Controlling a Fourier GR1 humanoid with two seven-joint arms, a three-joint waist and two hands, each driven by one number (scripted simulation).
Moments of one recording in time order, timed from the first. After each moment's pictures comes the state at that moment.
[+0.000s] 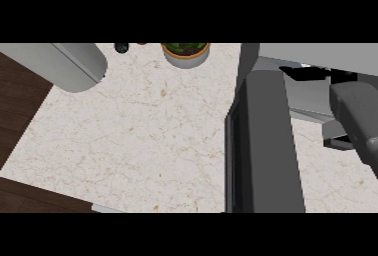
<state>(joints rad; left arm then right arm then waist) 0.57 0.19 0.33 -2.29 0.57 -0.51 -0.09 -1.07 -0.43 -0.37 -0.10 0.31 -0.32 -0.68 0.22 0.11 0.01</state>
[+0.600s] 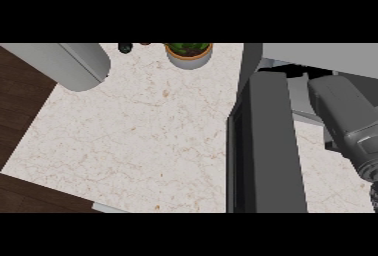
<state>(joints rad) 0.53 0.21 0.33 -2.27 0.56 -0.50 -0.07 -1.13 -0.35 -0.35 -0.08 0.33 -0.25 -0.66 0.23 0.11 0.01</state>
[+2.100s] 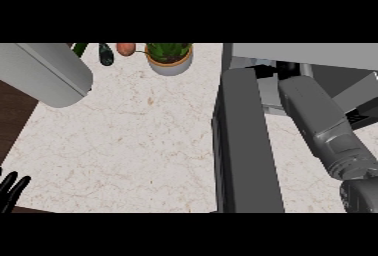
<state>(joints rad) 0.51 0.18 0.23 -2.18 0.47 -0.53 -0.05 -1.16 -0.23 -0.37 -0.09 0.34 -0.35 -0.65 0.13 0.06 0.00</state>
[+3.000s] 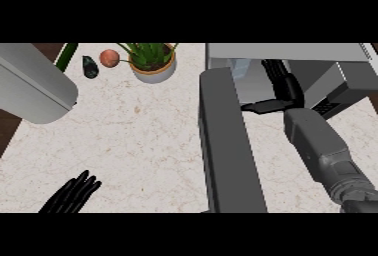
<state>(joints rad) 0.47 0.13 0.00 -2.04 0.27 -0.69 -0.10 -0.96 -0.21 -0.47 -0.10 0.21 0.17 -0.82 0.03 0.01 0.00</state>
